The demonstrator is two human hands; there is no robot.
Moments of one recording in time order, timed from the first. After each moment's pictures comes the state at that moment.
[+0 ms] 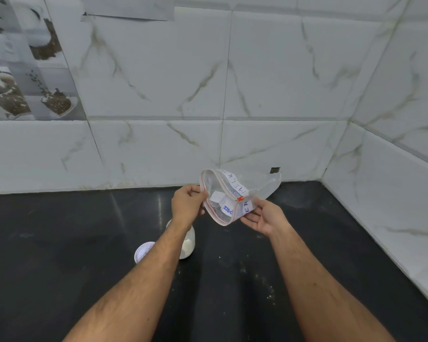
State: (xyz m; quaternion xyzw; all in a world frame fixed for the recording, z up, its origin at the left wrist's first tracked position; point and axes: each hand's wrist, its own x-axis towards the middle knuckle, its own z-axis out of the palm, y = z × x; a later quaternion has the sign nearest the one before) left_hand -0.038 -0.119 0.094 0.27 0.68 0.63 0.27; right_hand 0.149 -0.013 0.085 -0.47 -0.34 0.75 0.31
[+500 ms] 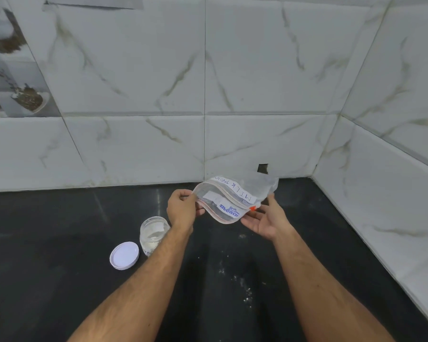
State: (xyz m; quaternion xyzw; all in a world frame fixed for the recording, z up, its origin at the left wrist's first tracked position) left_hand 0.017 -0.070 0.068 0.12 0.66 0.70 0.25; right_hand 0.209 0.039 0.066 -0.43 -0.21 0.83 0.30
